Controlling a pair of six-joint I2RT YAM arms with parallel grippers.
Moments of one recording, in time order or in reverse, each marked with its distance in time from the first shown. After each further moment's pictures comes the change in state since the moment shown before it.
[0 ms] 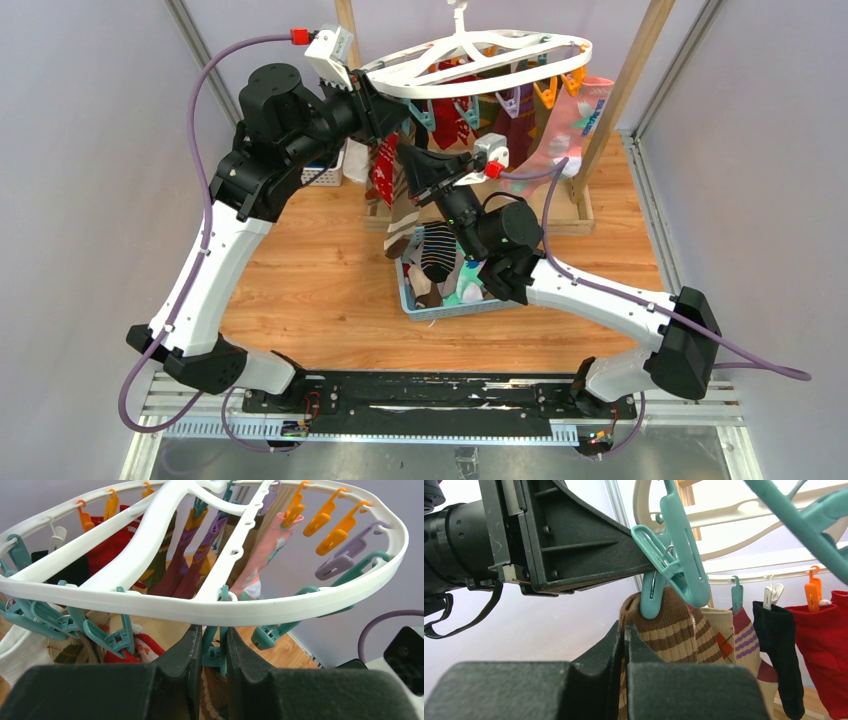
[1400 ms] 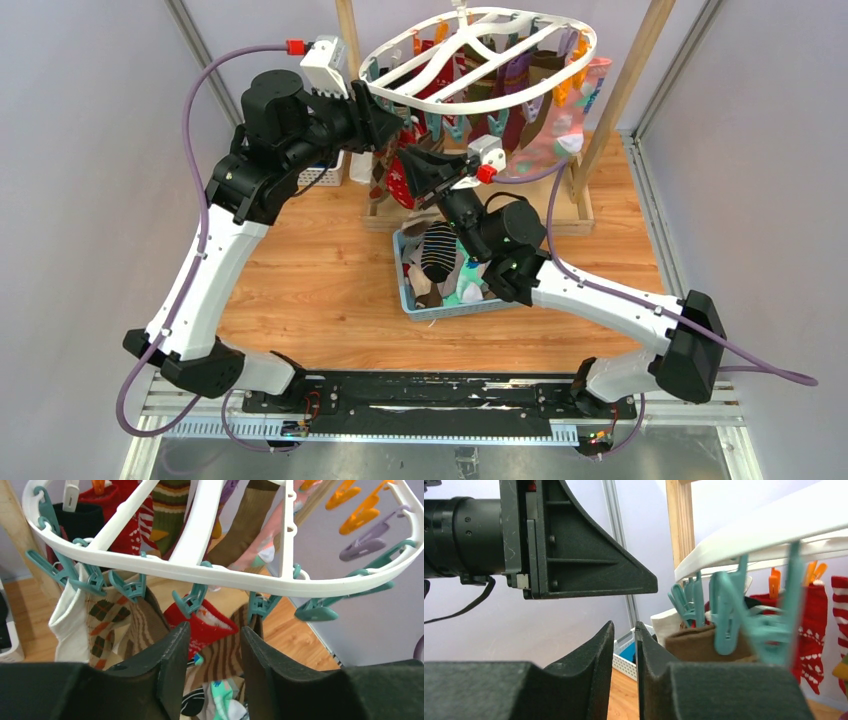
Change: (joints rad) left arm 0.009 -0.021 -0.026 -0.086 -0.084 0.007; right arm 0.002 -0.015 0.004 -0.043 -0.010 -0.126
